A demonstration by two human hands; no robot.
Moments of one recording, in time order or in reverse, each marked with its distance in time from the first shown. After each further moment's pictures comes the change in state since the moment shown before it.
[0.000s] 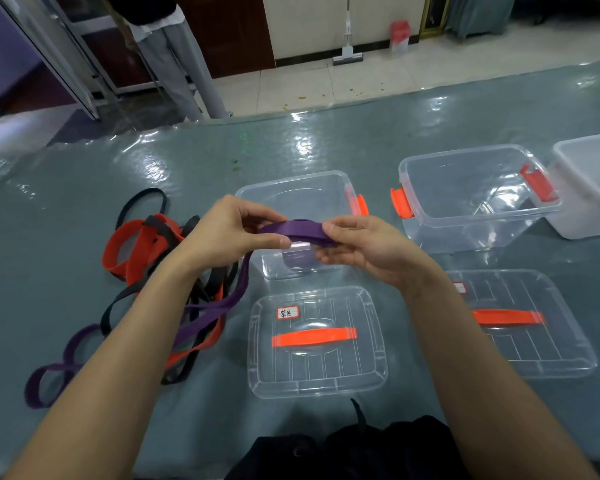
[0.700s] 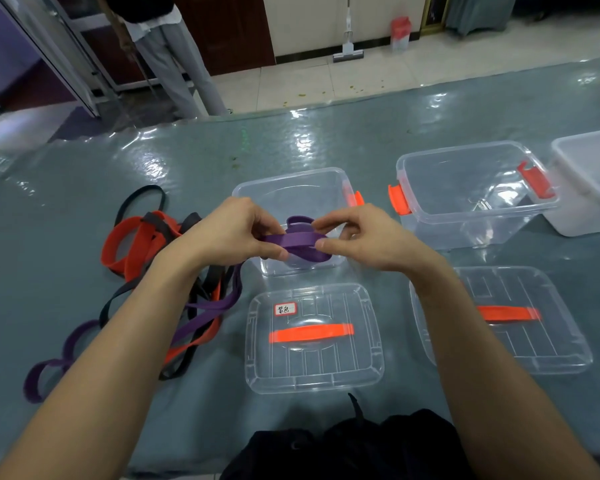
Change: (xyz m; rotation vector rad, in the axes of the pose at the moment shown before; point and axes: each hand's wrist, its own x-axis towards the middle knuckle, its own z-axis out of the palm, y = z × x) left_hand 0.004 0.017 0.001 0.372 -0.133 -0.009; right_hand -0.014 -0.020 0.000 -0.943 0.113 -0.242
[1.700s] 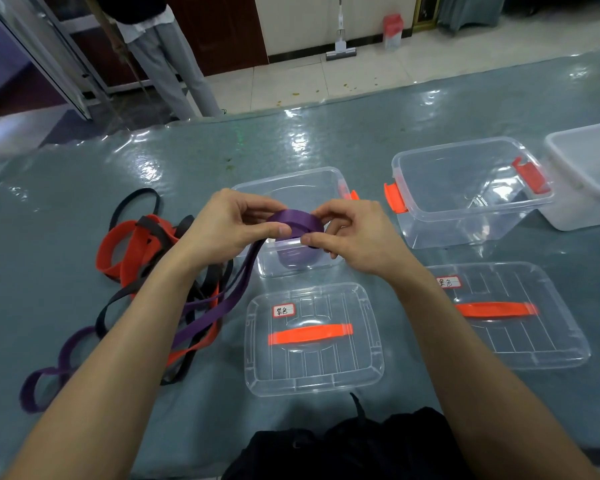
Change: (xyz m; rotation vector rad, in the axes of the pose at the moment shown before) left_hand -0.001 0.001 0.006 -0.473 0.160 0.078; right_hand 0.000 -0.006 0.019 0.228 0.204 -0.104
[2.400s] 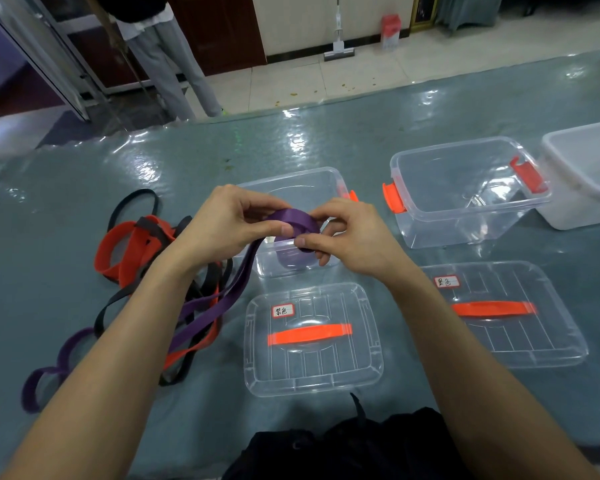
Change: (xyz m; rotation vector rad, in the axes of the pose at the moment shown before) left_hand 0.004 0.007 -0.001 0.124 -0.008 0.102; right_hand -0.002 -0.008 0.005 0.043 0.008 -0.019
